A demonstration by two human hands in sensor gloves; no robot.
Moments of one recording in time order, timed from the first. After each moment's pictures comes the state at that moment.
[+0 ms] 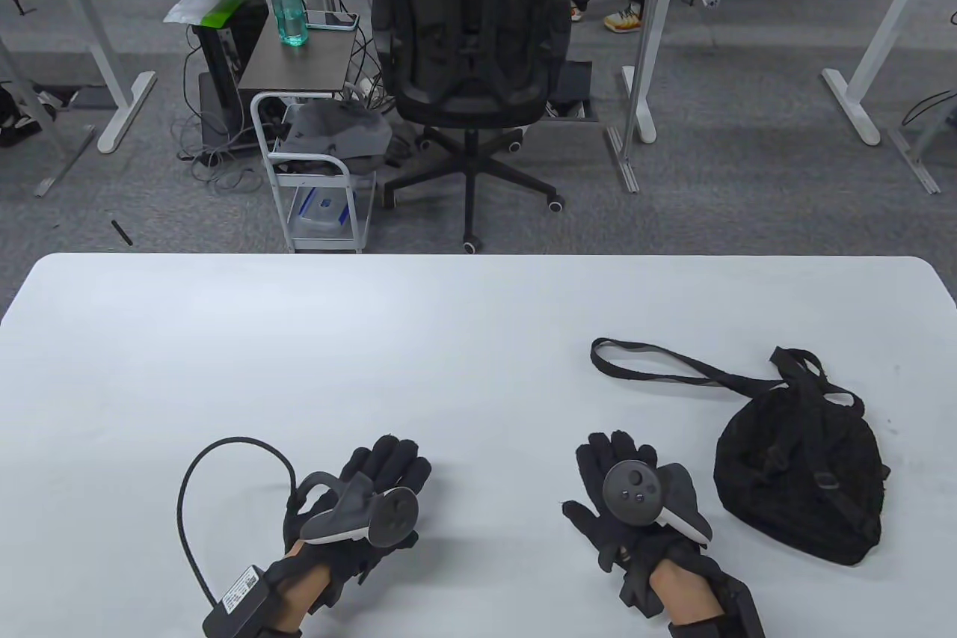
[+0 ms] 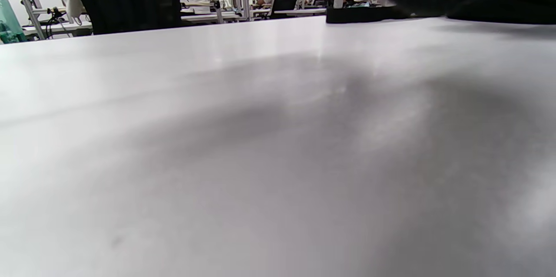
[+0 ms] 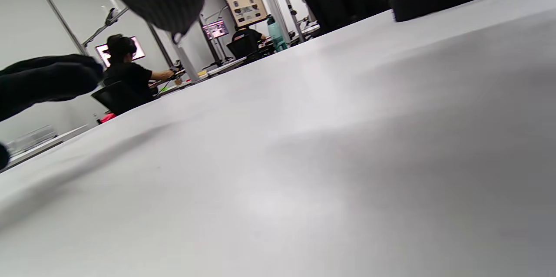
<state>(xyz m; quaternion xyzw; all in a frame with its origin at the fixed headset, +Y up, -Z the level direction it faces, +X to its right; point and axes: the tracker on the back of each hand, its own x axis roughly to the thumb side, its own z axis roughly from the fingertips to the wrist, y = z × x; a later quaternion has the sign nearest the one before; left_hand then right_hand) -0.168 -0.778 -0.329 -0.09 -0.27 -0.06 0.96 0.179 -0.778 -0.340 0.17 0.06 0.96 0.21</state>
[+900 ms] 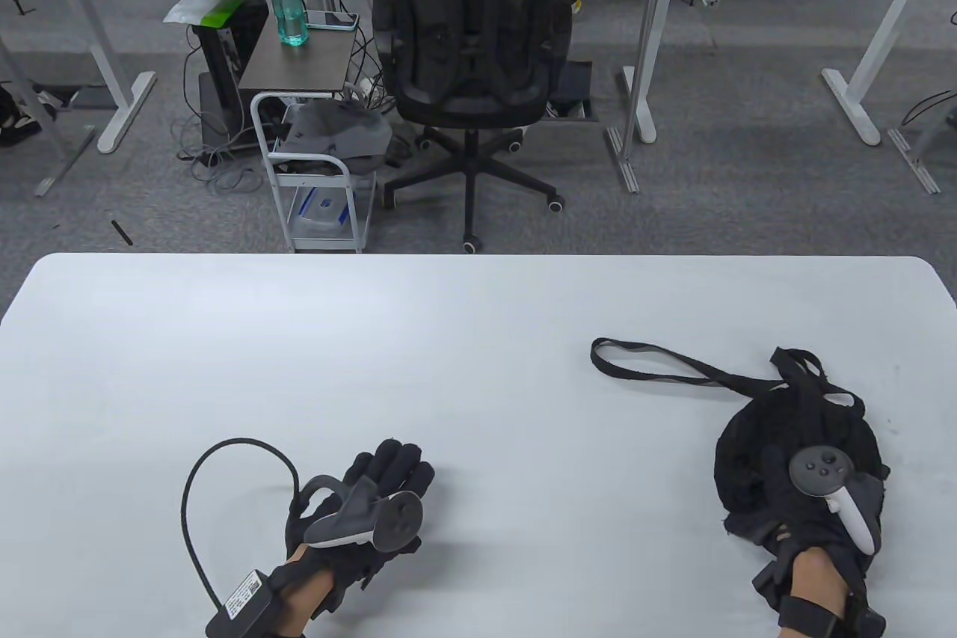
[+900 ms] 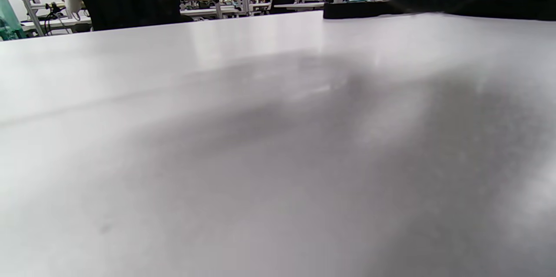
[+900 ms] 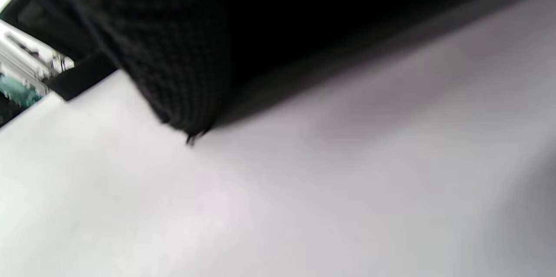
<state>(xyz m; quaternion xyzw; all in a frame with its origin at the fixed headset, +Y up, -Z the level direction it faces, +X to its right) -0.166 -0.777 -0.324 -0.10 -0.27 -0.07 0.96 0.385 -0.814 -0.339 -0.20 0.13 0.93 0.29</state>
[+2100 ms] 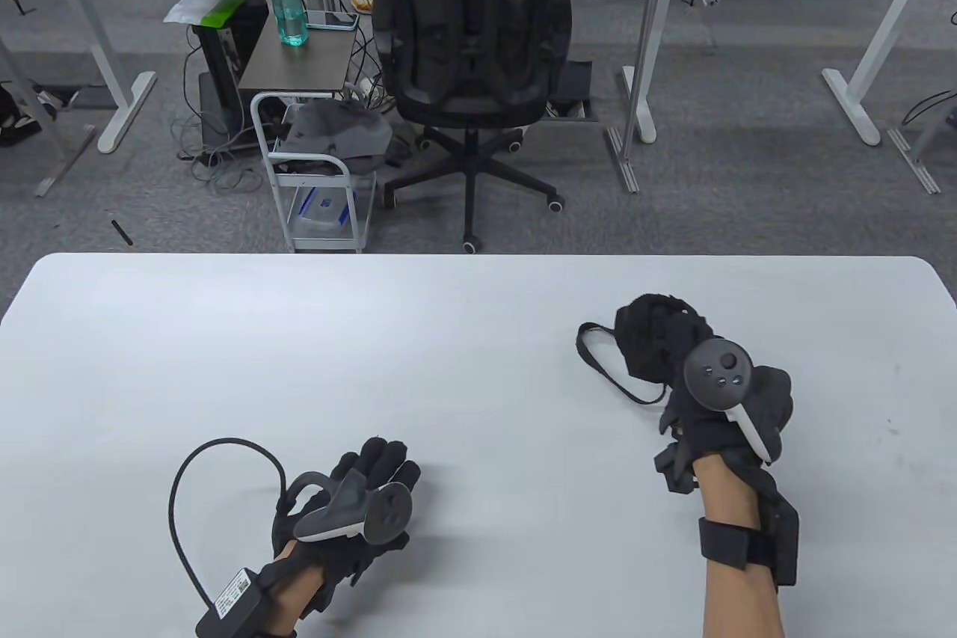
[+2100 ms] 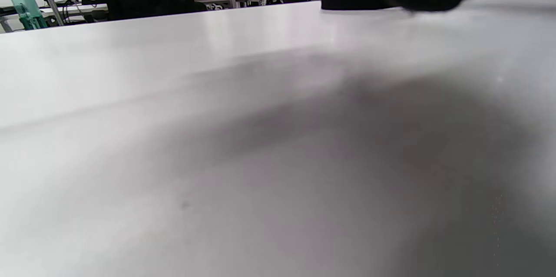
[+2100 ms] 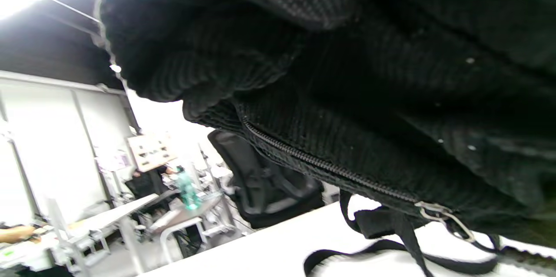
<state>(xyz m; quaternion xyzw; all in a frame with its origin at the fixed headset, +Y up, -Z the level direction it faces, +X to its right) -0.177 -0.774 -0.329 -0.13 -0.25 -0.07 0.96 0.204 -0.605 -0.377 -0.02 -0.16 0.96 0.22</state>
